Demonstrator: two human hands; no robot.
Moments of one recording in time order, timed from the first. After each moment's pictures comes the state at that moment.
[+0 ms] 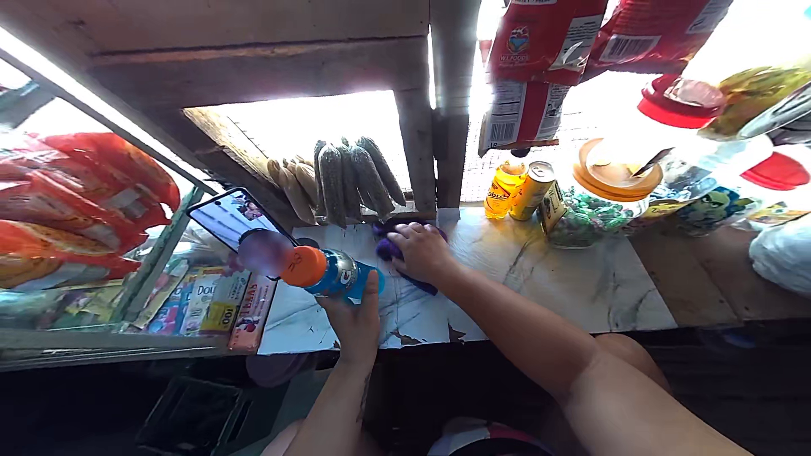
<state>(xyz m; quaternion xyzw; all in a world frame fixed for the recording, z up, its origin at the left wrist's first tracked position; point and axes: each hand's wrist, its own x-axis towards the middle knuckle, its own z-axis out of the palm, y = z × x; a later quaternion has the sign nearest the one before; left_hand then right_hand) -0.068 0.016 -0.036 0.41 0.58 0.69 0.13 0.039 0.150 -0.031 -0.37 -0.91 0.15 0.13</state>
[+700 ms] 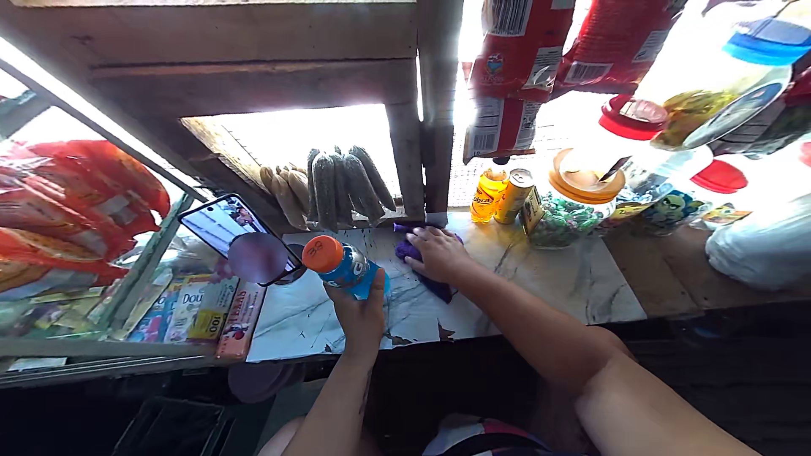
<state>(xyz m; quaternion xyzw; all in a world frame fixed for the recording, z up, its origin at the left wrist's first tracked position) -0.057 0.025 -0.038 0.44 0.59 0.66 0.15 0.088 0.152 -0.018 -0.43 -0.89 0.16 0.03</state>
